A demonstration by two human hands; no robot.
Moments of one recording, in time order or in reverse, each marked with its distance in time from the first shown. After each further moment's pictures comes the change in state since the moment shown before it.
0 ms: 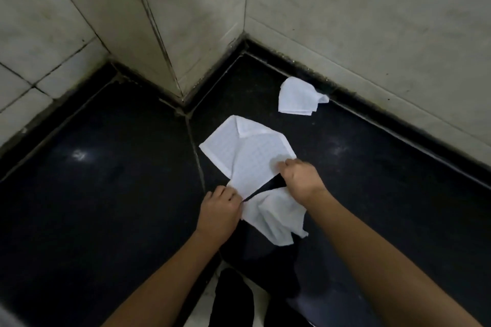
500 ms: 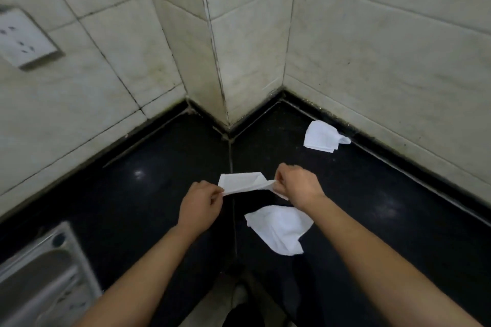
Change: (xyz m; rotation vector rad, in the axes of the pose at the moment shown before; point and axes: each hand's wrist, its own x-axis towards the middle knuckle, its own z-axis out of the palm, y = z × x) left_hand -0.038 -0.011 -0.133 -0.184 0.149 -0.470; right_hand -0.048 -0.029 -0.087 0.415 0.259 -0.166
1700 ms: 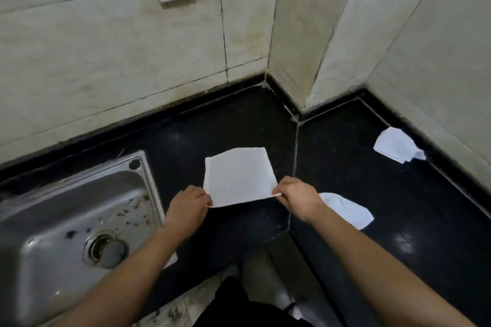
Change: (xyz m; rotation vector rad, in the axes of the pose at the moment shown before) left_hand -0.157 -0.164 -0.056 0.290 0.016 0.009; right_hand -0.015 -0.129 0.100 -0.100 -0.162 -0.423
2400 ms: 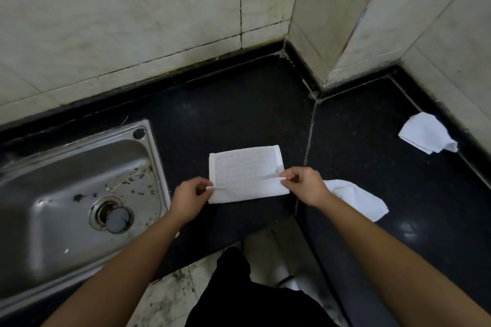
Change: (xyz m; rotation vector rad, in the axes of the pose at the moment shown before) left_hand -0.022 0.006 0.039 -0.695 -0.121 -0.717; right_hand 0.014 0.021 0.041 0.600 -0.071 0.319
